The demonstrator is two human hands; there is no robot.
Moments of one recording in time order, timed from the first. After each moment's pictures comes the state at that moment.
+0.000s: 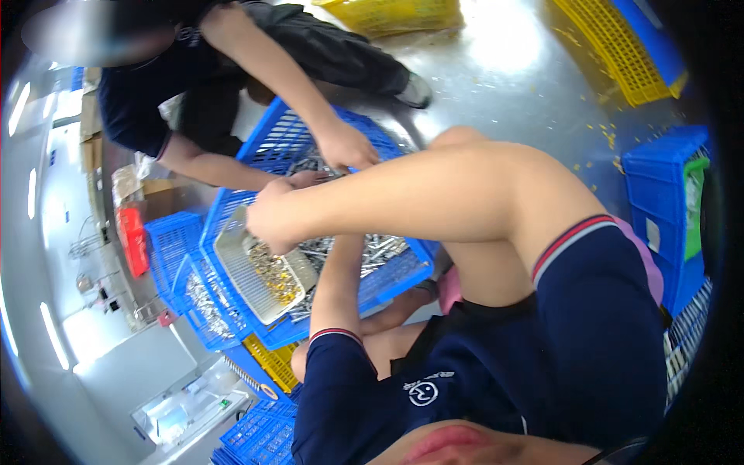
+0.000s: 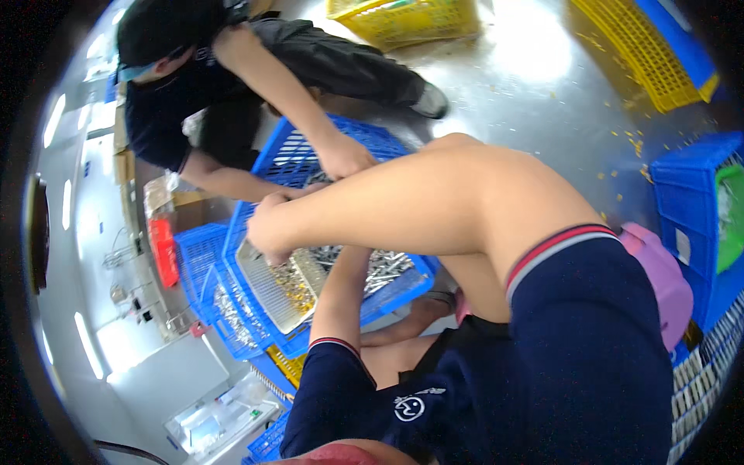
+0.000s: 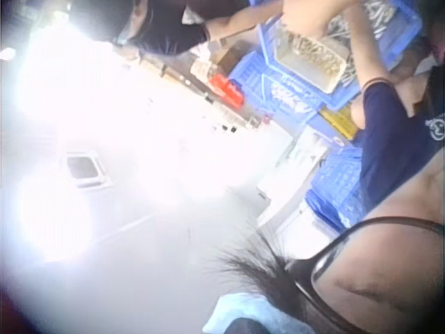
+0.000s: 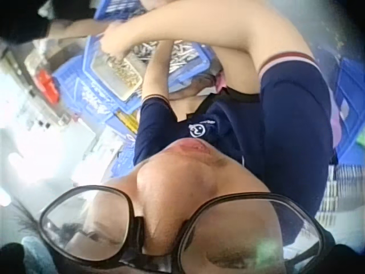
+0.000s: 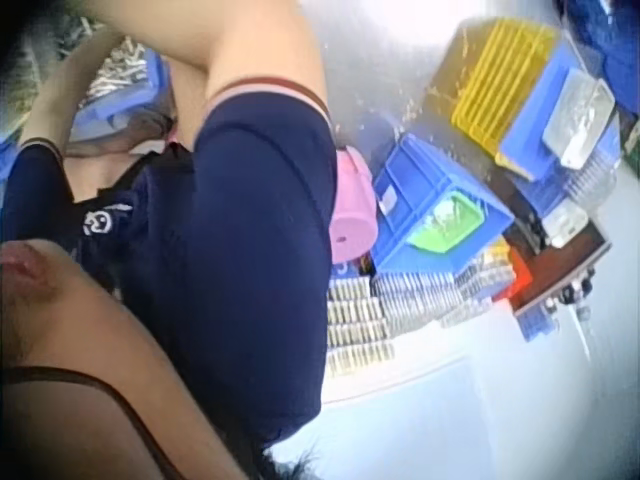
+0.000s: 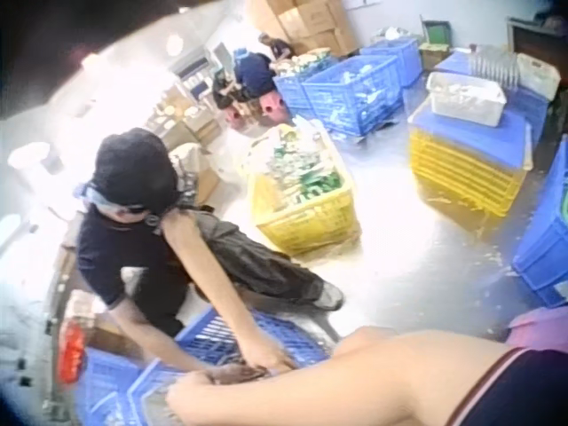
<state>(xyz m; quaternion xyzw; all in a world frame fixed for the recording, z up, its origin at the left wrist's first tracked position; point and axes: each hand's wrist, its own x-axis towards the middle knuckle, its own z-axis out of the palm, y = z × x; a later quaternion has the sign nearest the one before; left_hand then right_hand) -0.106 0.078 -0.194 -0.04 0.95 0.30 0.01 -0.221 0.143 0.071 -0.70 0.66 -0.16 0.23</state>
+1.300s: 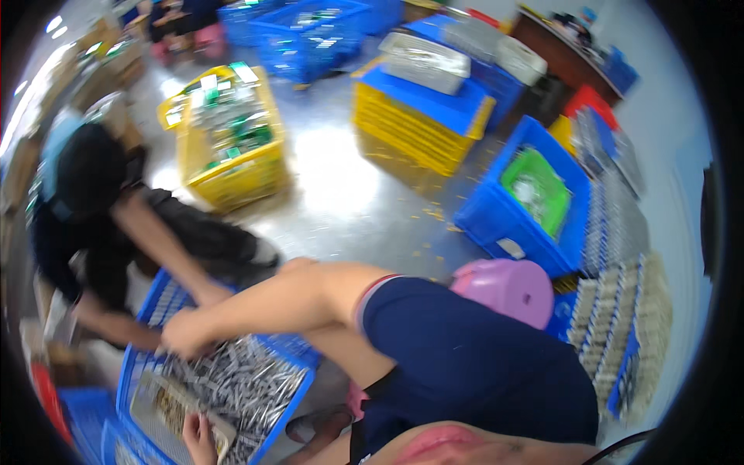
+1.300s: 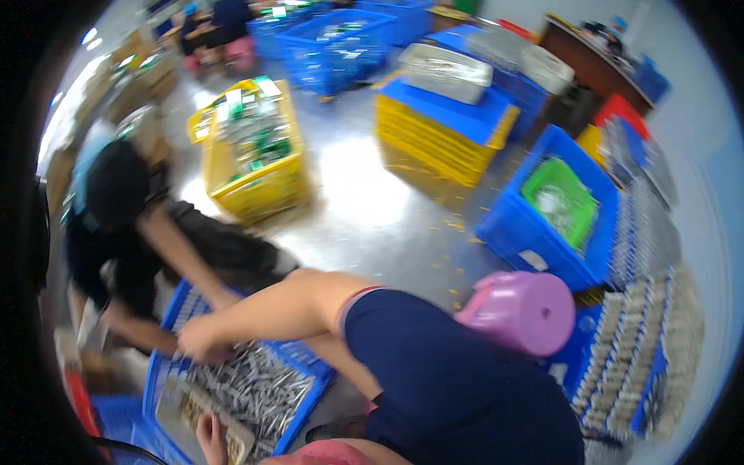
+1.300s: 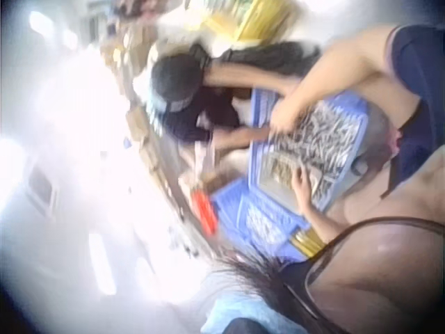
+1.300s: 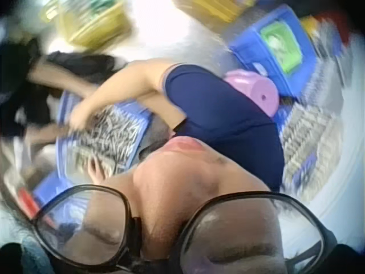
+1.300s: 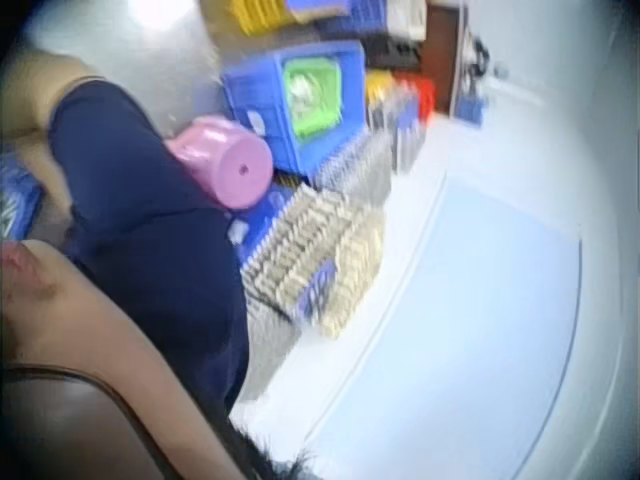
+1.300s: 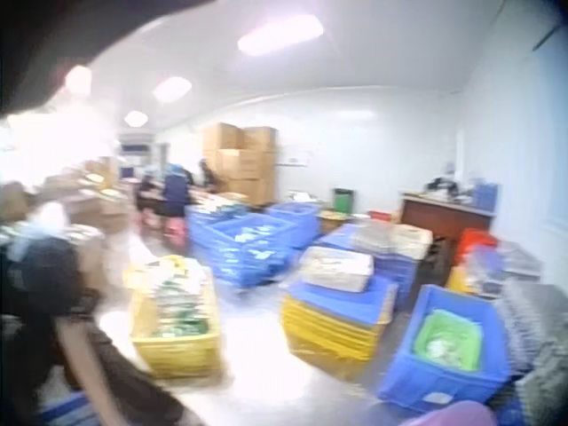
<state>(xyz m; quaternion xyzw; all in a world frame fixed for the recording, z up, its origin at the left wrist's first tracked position) 0.060 -0.003 0.001 -0.28 0.80 0.52 0.00 -0.238 0.108 0.010 -0.67 0.69 -0.19 0.21</state>
